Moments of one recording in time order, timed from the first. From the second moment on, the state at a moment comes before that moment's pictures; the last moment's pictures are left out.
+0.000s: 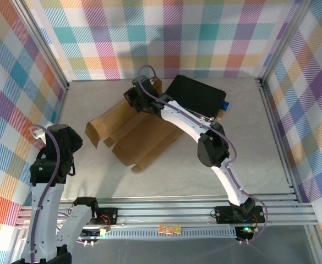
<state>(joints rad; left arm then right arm) 0.00 0.73 1.03 -1.00 -0.44 -0.58 0.80 2.30 2.22 -0.40 0.00 1.47</state>
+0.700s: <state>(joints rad) -0.08 0.86 1.05 -0.83 -0.41 -0.51 0.91 1.73 1.69 -0.74 0.37 1.90</state>
